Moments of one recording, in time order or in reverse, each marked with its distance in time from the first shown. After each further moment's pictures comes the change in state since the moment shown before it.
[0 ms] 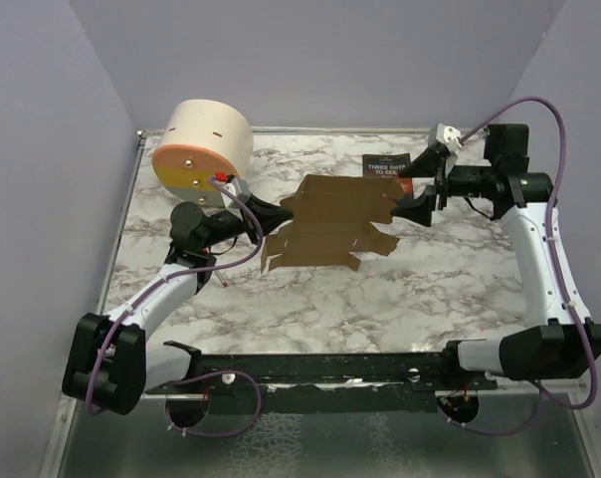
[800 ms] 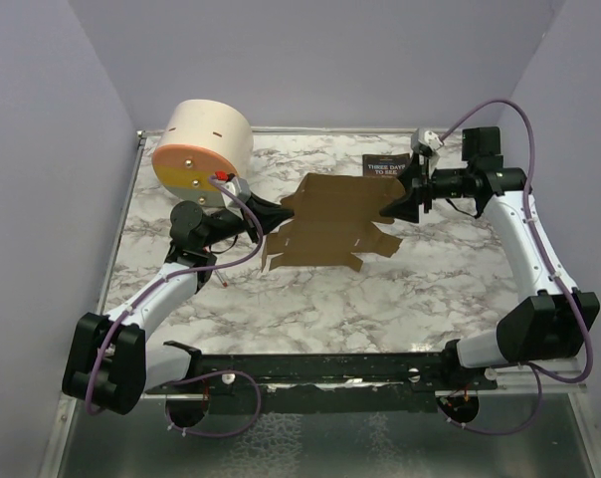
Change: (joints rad) left arm -0.006 0.002 0.013 0.003 0.001 0.000; right arm 0.041 0.124 -0.049 0.032 -0.045 0.029
